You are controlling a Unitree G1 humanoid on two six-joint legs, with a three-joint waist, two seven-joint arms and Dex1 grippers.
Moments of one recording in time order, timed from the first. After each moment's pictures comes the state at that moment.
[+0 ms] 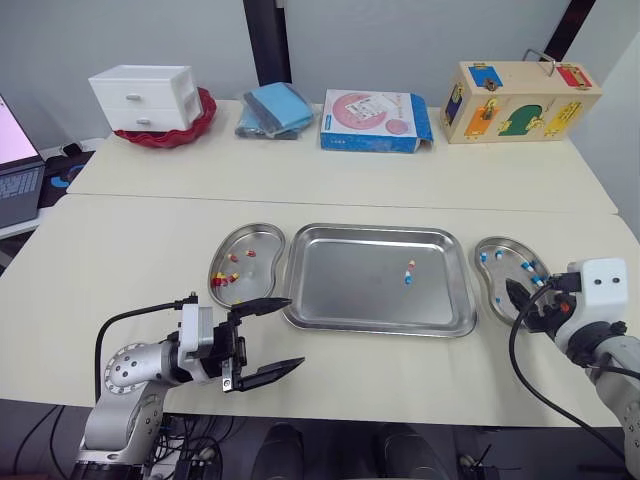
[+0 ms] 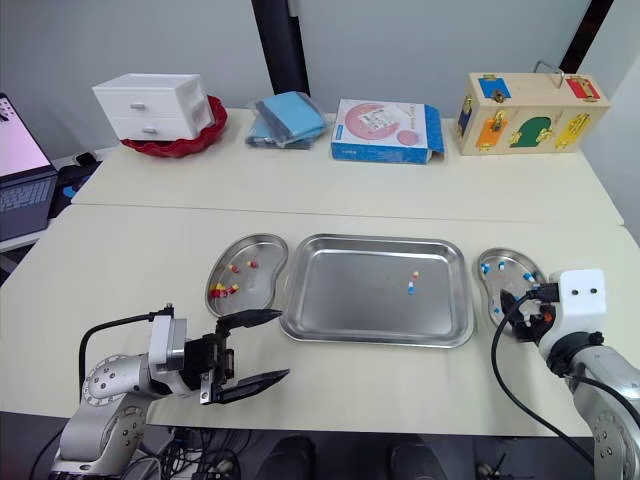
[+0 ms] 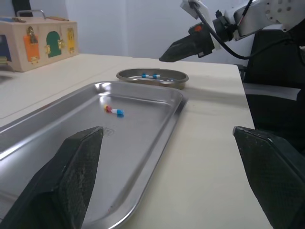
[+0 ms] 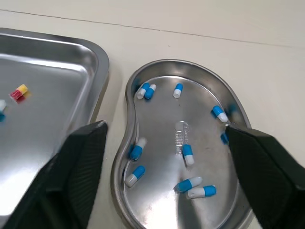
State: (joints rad) left arm 0.08 0.56 0.09 -0.20 -0.59 -0.07 -1.26; right arm 0.12 -0.47 -0.48 -0.76 0.41 0.99 0.28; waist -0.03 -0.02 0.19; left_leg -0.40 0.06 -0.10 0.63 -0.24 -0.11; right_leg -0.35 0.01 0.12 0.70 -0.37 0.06
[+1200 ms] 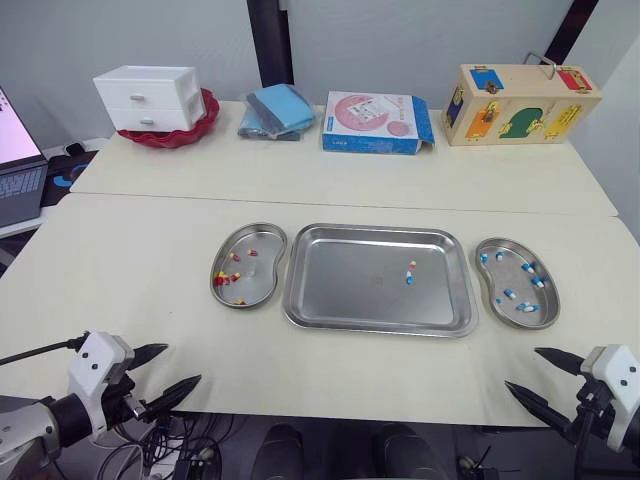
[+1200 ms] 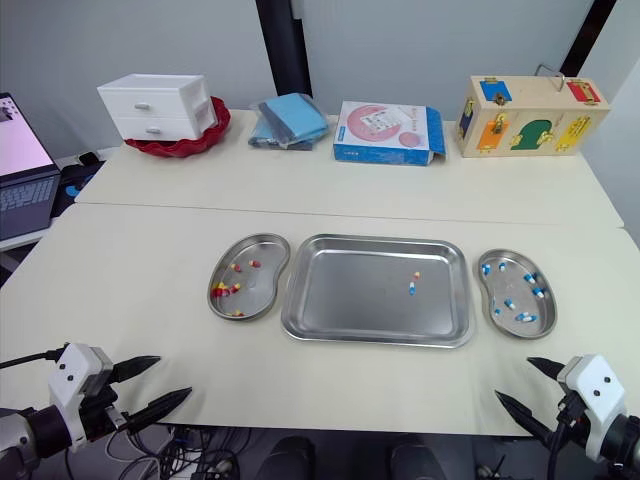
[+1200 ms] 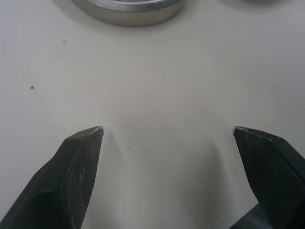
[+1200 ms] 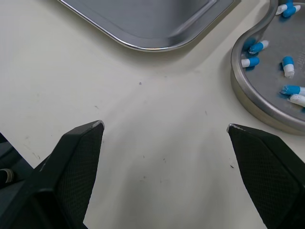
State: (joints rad) left arm 0.53 0.77 0.51 -0.33 -0.49 0.32 -0.97; right arm 0.66 -0.66 -0.54 -0.54 0.41 0.31 0.92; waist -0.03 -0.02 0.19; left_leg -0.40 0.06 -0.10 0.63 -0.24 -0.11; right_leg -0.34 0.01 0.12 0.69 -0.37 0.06
